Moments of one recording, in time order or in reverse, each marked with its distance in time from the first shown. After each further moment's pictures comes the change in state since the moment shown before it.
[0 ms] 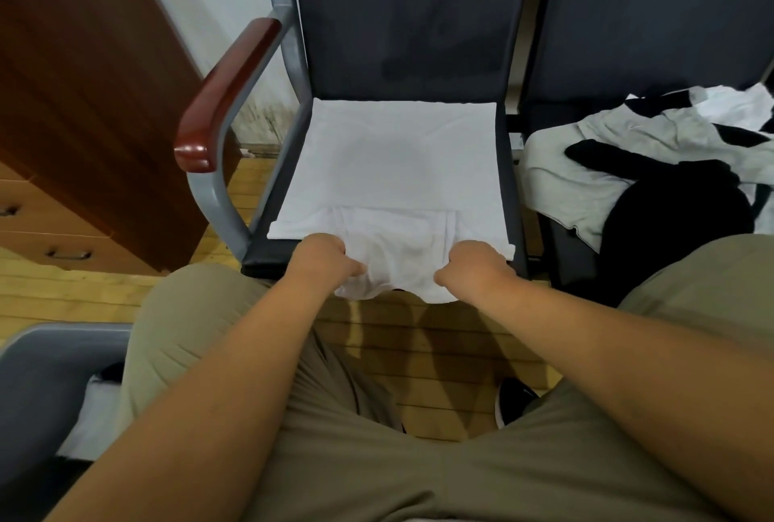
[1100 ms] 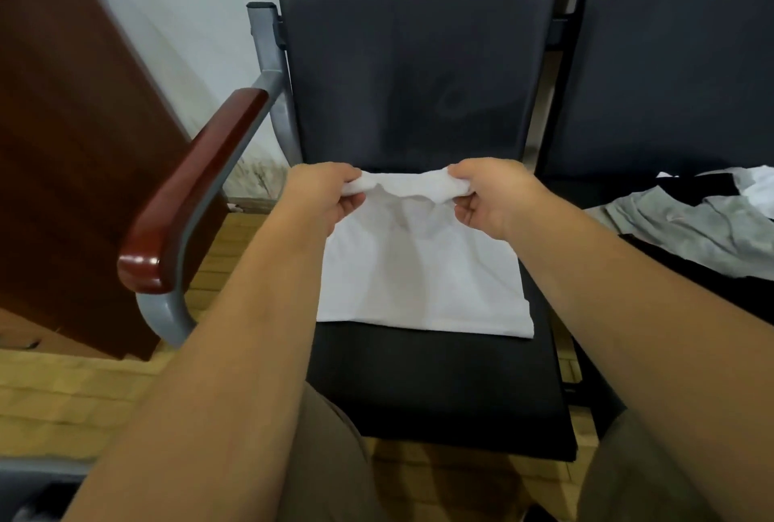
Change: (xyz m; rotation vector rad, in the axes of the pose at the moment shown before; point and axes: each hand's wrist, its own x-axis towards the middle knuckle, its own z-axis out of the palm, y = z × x) left_hand 0.183 0.123 -0.135 -1.335 0.120 -0.173; right_hand 0.164 -0.103 -0.179 1.230 0.063 0.064
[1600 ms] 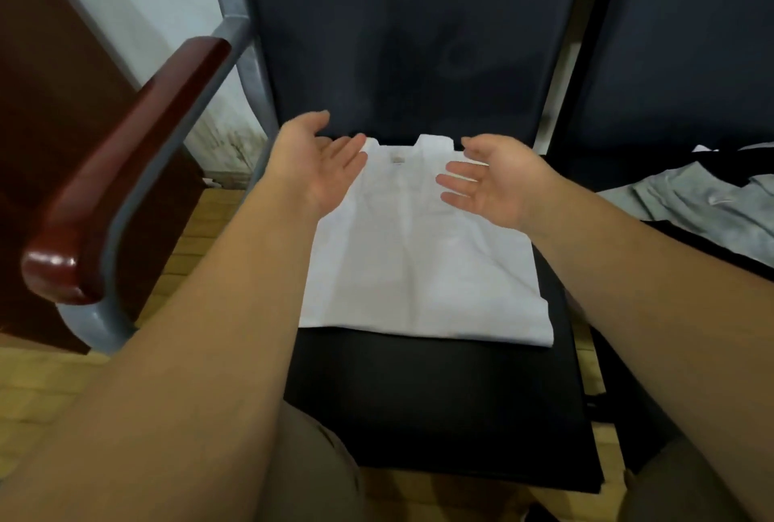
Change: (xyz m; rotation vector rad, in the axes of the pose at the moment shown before) left_hand 0.063 -0.017 0.015 -0.457 -0.295 -0.130; right_hand 0.079 0.023 -0.011 0.207 -0.202 0.104
